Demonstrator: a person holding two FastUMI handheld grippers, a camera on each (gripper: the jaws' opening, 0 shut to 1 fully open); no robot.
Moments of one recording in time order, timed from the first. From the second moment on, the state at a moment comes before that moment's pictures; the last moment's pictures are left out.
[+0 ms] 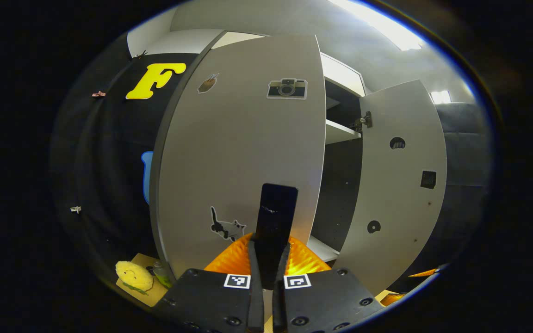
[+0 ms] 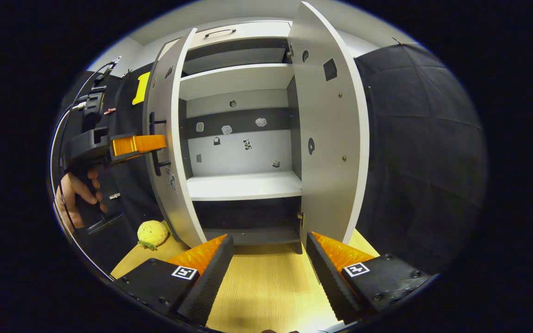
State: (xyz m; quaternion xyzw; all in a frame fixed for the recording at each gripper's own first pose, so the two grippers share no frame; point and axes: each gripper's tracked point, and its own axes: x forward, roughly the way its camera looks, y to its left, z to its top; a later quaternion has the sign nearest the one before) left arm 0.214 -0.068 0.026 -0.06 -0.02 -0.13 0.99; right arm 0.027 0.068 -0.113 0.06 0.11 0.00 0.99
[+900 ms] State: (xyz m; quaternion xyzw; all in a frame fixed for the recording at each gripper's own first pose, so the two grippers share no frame) left arm 0.205 -0.032 0.028 -0.05 -0.03 -0.08 1.00; right arm 0.001 0.120 -0.122 0.06 0.12 0.02 0.99
